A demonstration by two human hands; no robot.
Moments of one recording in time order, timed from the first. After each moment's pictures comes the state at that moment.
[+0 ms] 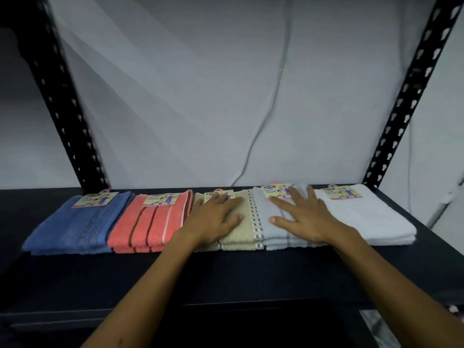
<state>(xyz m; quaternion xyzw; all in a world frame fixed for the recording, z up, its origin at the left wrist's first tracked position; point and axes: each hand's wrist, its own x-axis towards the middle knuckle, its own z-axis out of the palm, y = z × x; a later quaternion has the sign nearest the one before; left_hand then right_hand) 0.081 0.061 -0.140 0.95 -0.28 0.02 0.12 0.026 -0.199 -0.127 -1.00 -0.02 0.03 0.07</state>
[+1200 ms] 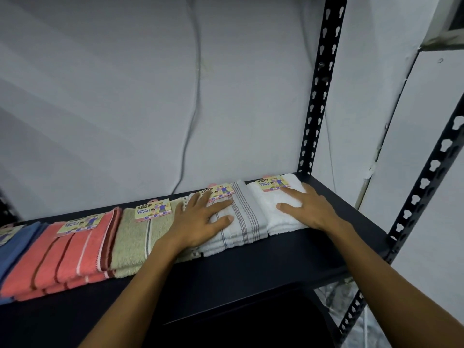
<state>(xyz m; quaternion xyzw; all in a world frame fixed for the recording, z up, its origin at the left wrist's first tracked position) 0.076 -0.049 -0.139 0.94 -0.32 -0.02 0.15 -0.007 -0.347 -0.146 -0.95 0.18 -0.05 0.24</state>
